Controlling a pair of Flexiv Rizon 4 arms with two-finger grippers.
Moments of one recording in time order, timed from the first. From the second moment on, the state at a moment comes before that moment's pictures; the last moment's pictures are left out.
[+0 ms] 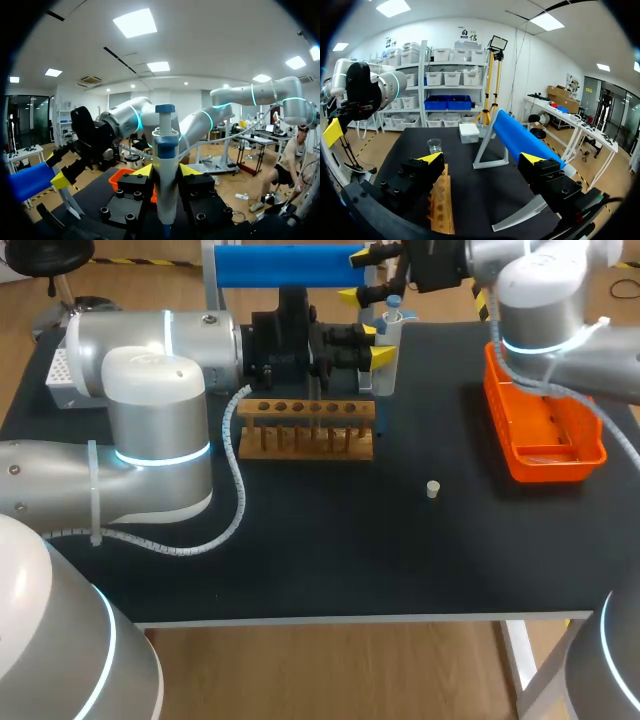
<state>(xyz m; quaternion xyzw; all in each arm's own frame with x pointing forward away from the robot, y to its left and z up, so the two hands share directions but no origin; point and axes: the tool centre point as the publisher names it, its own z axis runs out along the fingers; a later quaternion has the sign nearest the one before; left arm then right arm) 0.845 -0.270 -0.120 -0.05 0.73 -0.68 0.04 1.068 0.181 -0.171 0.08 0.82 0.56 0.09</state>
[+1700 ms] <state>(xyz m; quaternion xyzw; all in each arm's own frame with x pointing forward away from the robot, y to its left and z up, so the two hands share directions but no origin) 0.853 -0.263 -0.125 -0.07 0.74 -0.67 0.06 1.072 0.195 -0.174 0.08 0.81 0.57 0.09</state>
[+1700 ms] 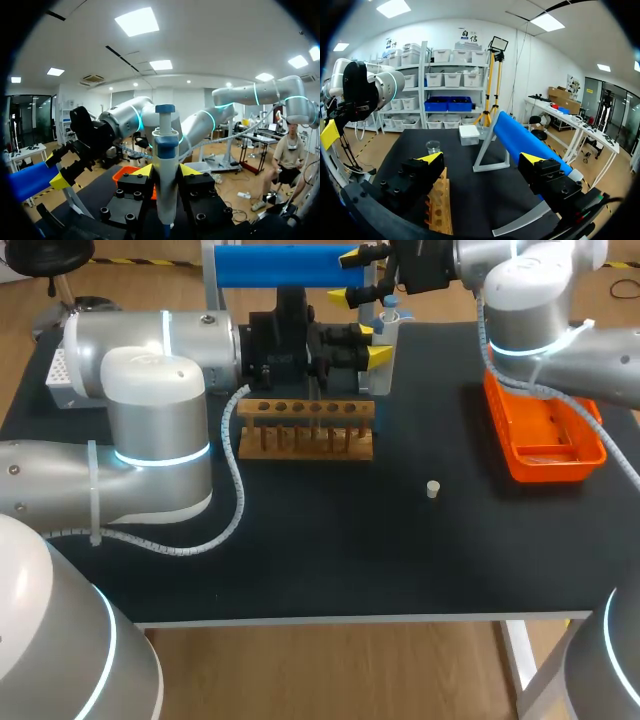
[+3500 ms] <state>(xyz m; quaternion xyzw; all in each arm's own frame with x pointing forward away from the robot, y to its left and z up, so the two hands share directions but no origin) 0.923 -0.096 -0.133 -0.24 0.73 -0.61 0.20 1.083 0.211 -0.175 0.12 0.82 0.54 0.13</state>
